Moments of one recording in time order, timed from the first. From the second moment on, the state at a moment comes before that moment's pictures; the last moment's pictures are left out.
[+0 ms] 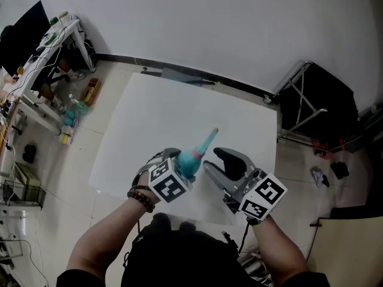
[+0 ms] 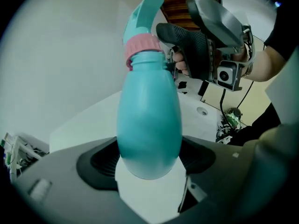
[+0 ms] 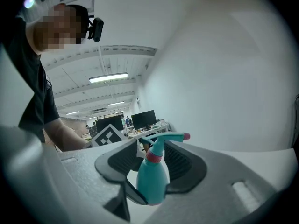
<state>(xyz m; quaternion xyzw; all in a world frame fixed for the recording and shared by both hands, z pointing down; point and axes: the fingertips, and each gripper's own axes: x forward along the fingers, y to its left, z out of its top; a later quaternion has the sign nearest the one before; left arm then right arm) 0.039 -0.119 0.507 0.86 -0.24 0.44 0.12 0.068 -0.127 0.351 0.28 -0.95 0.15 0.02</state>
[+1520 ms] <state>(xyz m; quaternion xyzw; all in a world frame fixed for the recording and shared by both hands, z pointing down) 0.036 -0.088 0.532 0.83 -0.14 0.54 -0.05 0.056 -0.063 0.410 0.00 -0.82 -0.22 0.52</state>
